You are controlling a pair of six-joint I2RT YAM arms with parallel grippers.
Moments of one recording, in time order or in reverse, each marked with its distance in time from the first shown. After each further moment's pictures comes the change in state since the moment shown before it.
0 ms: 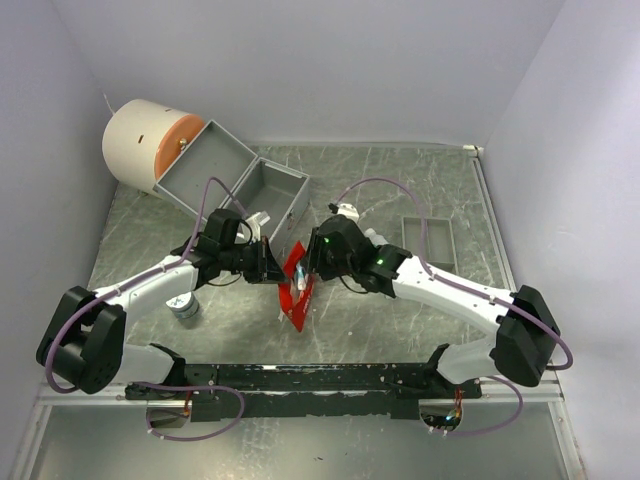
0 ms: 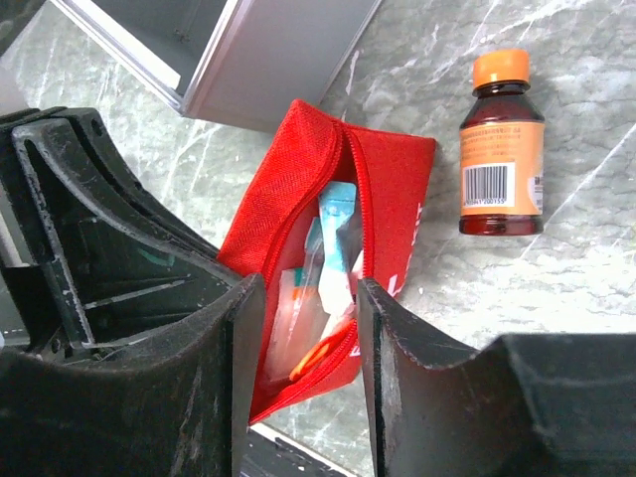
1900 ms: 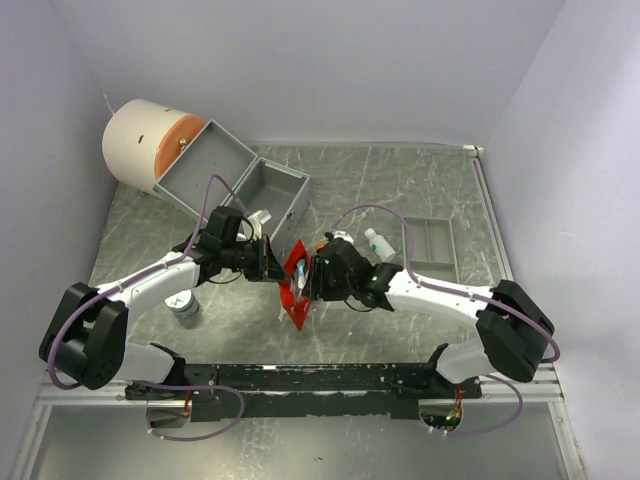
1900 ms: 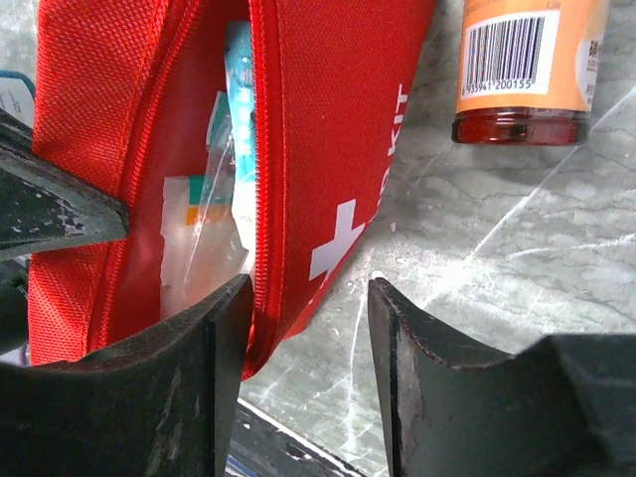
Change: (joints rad) left arm 0.000 0.023 0.033 -0.035 -0.014 0.016; right arm -0.002 0.042 -0.213 0.132 -0.158 -0.010
